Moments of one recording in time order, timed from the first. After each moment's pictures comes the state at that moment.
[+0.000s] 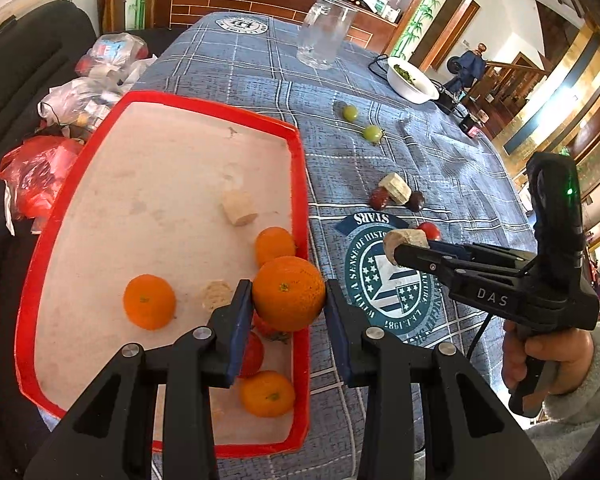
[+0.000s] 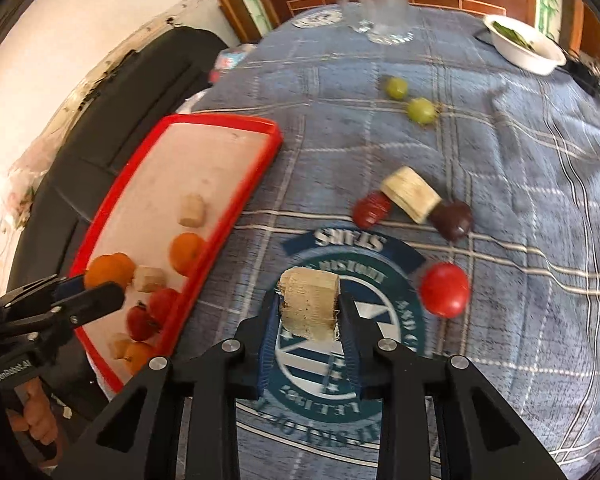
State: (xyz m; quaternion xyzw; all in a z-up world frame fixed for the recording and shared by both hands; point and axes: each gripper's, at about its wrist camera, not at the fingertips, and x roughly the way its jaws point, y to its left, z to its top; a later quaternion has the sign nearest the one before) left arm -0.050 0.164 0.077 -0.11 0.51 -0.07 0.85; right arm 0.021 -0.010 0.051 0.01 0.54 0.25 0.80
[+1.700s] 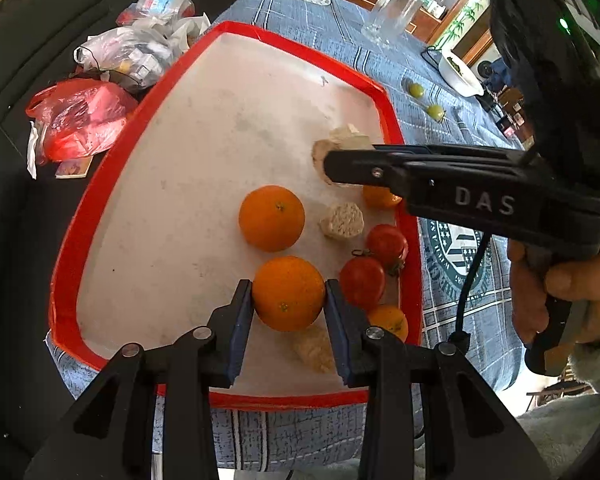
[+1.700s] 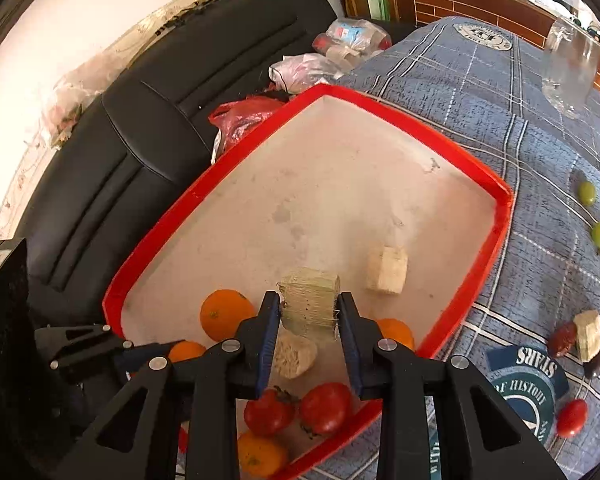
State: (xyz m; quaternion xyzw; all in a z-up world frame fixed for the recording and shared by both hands) left arm -0.082 0.229 0.038 -0.14 0.55 -0.03 0.82; right arm 0.022 0.151 0.050 -0.09 0.54 0.37 0.75
